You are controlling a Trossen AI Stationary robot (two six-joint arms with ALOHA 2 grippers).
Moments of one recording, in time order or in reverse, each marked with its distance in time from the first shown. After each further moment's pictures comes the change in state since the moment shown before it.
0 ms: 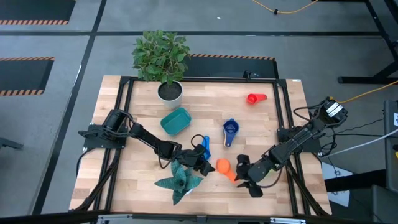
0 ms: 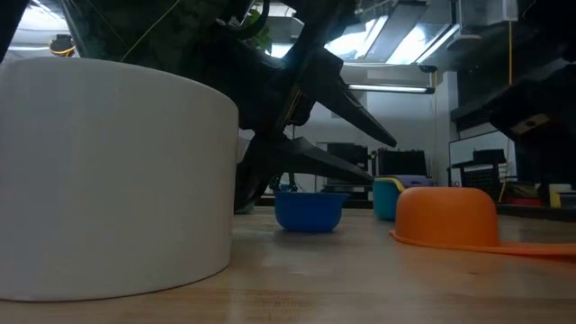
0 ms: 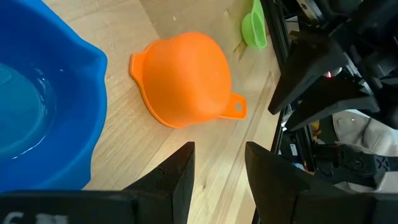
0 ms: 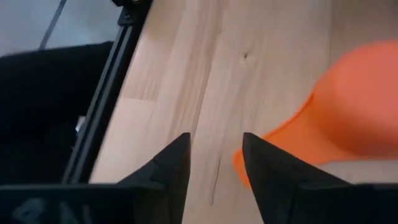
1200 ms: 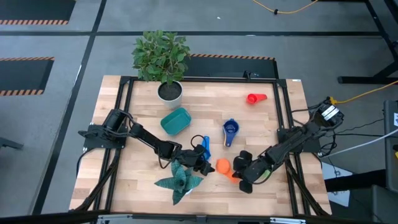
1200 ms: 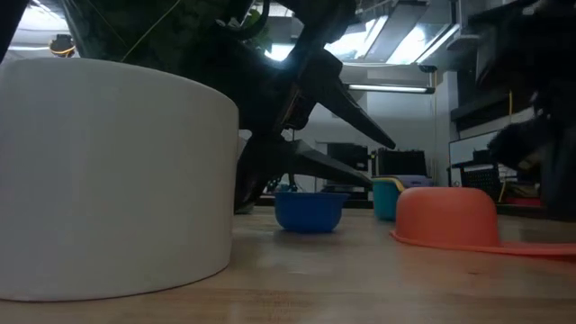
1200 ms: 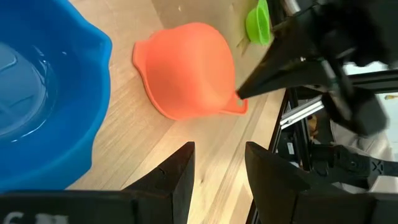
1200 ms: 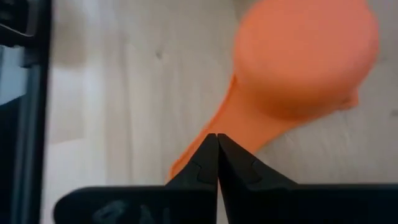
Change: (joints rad) left arm 0.000 0.000 0.000 -0.008 0.019 -0.046; right arm -0.027 0.076 0.000 -0.029 0.143 0.309
